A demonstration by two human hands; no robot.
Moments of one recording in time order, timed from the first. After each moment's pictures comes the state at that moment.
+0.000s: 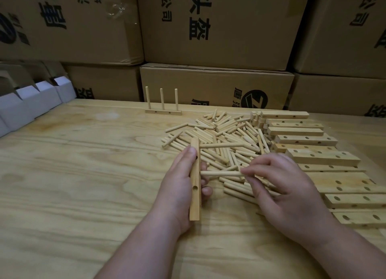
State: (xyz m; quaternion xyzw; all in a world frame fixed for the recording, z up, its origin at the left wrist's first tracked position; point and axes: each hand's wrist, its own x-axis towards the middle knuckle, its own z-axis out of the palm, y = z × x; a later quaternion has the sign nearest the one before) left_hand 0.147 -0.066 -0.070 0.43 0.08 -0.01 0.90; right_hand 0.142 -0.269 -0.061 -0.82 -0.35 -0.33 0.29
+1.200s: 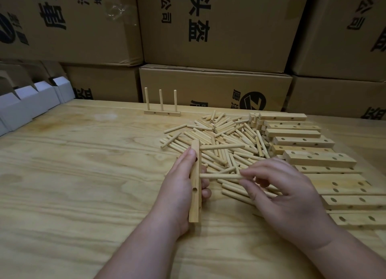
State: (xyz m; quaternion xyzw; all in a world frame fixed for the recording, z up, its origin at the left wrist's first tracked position) left_hand 0.150 -0.066 -0.076 0.45 0.07 -0.01 0.89; right_hand 0.141 -0.266 -0.062 -0.80 -0.34 -0.35 0.34
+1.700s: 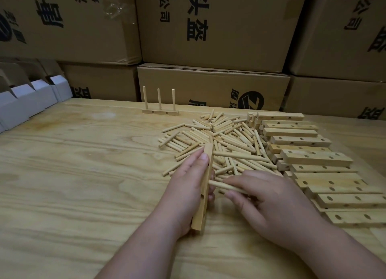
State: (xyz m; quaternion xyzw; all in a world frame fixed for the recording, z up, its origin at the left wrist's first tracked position) left_hand 0.143 -0.075 -0.078 0.56 0.02 0.00 0.83; right_hand 0.126 -0.261 -0.052 -0.88 -0.36 -0.23 0.20
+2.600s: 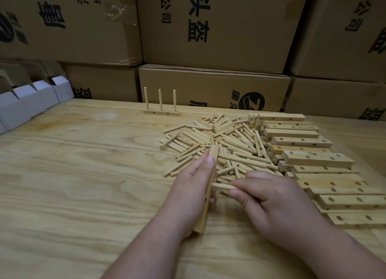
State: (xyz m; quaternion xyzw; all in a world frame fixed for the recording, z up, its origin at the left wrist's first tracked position) left_hand 0.138 -0.076 -0.078 0.63 -0.03 0.00 0.78; right_hand 0.122 -0.257 -0.048 -0.89 -0.33 -0.22 0.23
